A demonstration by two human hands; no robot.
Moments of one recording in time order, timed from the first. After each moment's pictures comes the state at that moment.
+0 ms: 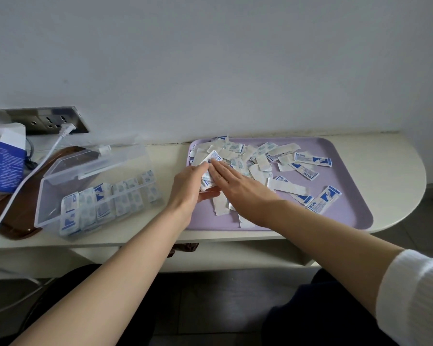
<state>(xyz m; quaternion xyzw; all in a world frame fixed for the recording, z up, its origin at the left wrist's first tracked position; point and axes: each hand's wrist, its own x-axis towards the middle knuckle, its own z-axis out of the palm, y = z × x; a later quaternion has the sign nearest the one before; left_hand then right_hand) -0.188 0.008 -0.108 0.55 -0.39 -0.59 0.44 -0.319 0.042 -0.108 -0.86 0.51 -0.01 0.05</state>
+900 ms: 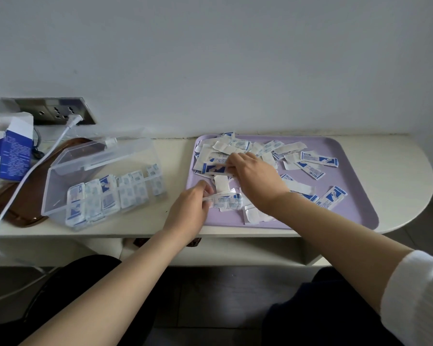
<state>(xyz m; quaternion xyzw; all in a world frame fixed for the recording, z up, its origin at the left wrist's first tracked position) -0.159 0.031 -0.149 0.57 -0.76 -0.23 0.22 -0.320 0.026 -0.107 -0.79 0.59 -0.16 0.02</state>
